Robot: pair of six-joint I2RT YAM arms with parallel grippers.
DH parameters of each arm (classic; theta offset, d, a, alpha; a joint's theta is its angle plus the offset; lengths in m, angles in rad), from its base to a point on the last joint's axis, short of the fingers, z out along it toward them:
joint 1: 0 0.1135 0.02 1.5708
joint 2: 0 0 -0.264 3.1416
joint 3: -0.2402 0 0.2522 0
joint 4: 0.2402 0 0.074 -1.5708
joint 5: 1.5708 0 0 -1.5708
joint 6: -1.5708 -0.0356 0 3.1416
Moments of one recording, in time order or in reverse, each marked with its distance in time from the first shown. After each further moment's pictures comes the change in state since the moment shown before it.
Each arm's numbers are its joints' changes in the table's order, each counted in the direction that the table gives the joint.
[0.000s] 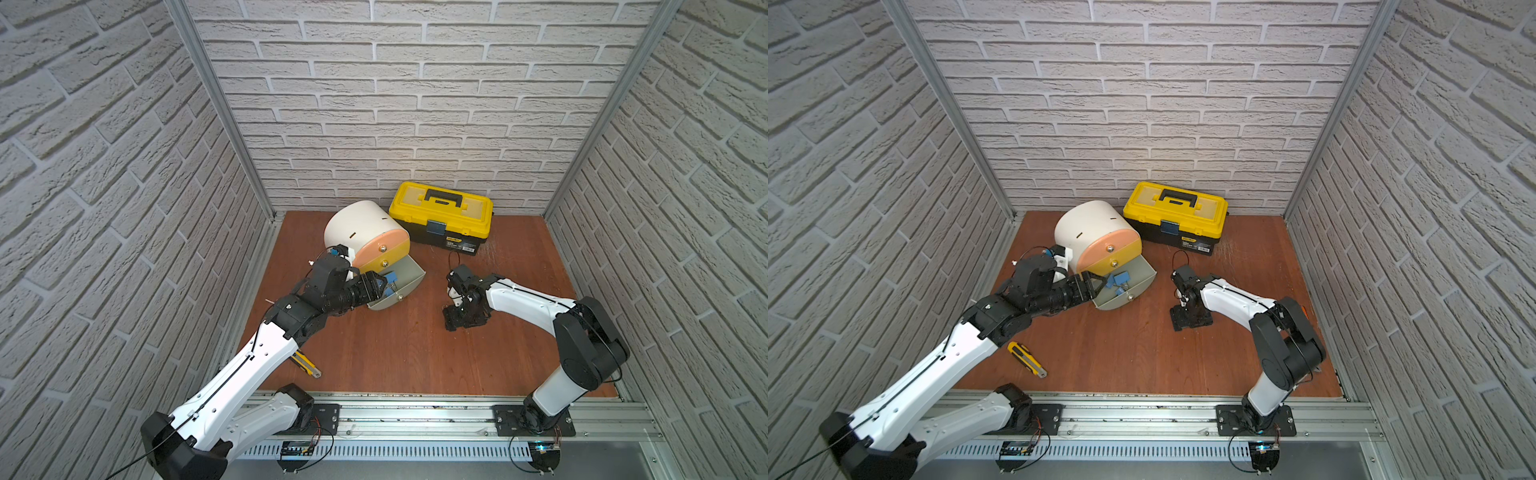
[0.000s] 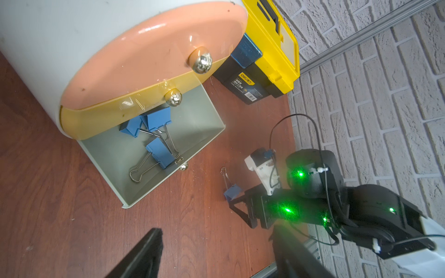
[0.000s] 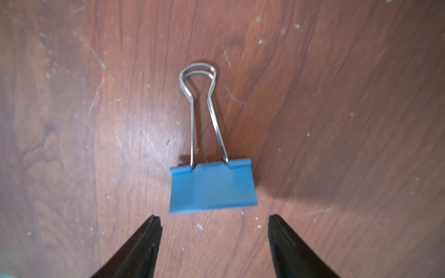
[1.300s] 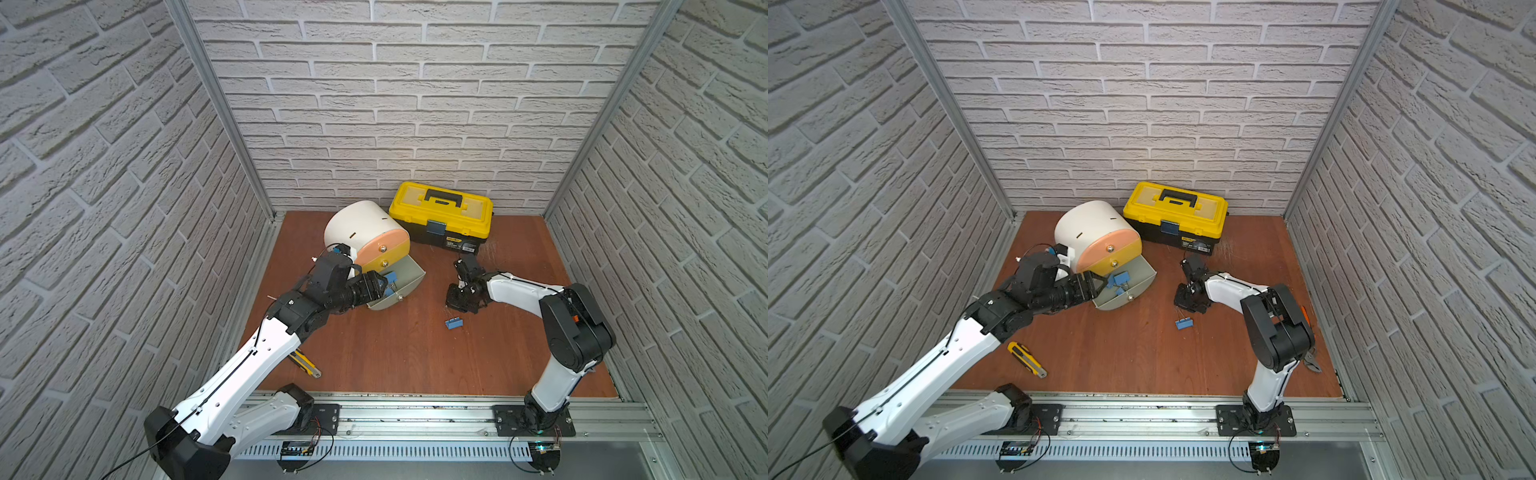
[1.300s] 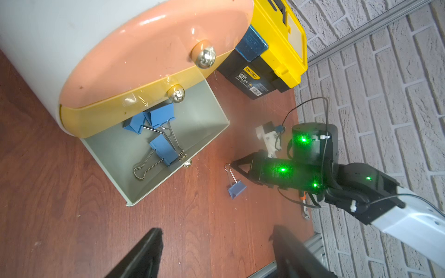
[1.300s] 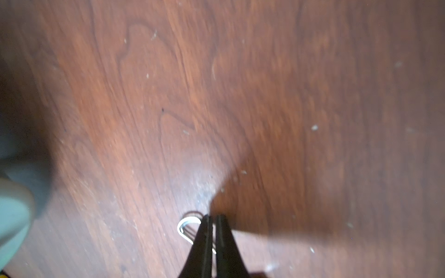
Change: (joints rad) left arm 0.010 -0.034 -0.029 0.035 0.009 -0.020; right arm -0.126 -0.082 -0.005 -0.284 -0.092 -0.400
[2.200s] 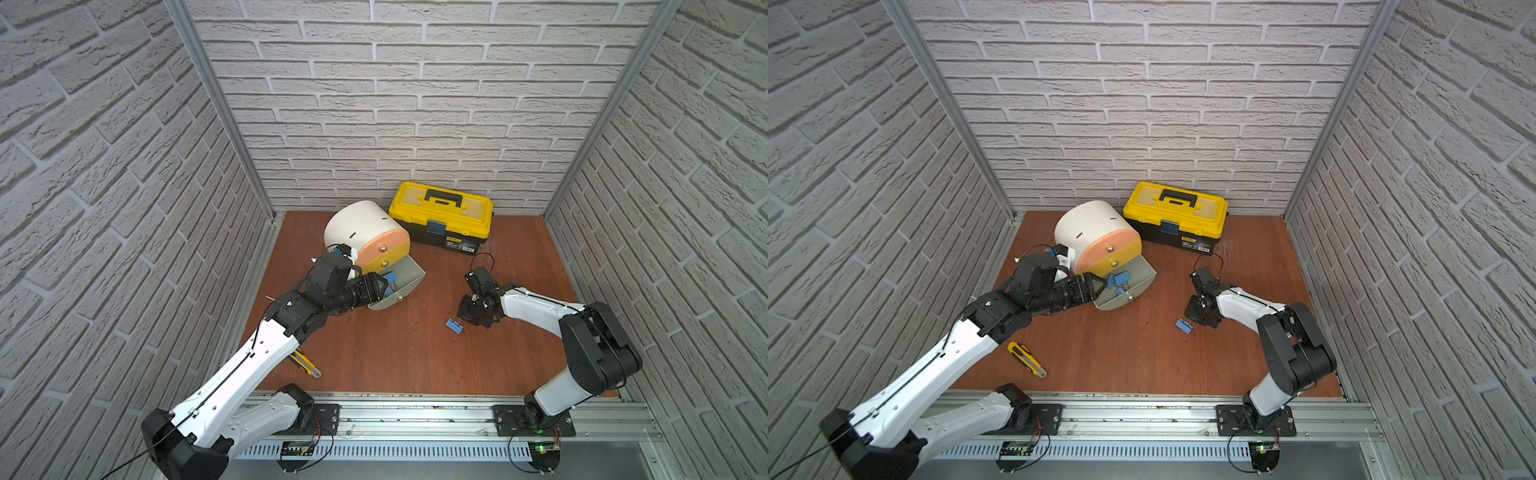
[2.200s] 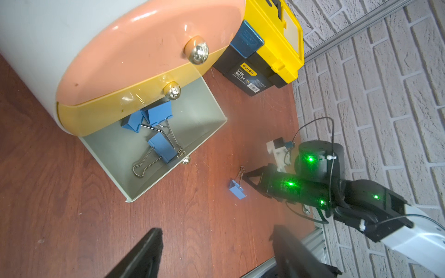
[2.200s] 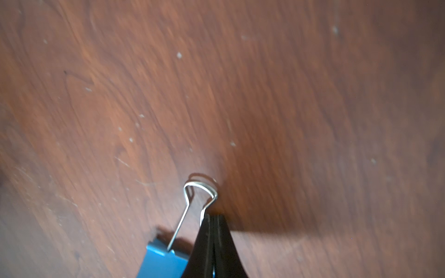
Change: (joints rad) left arm -0.016 0.006 -0.011 0.020 0.000 -0.017; right arm -0.024 0.128 0.171 -0.019 0.080 -0.097
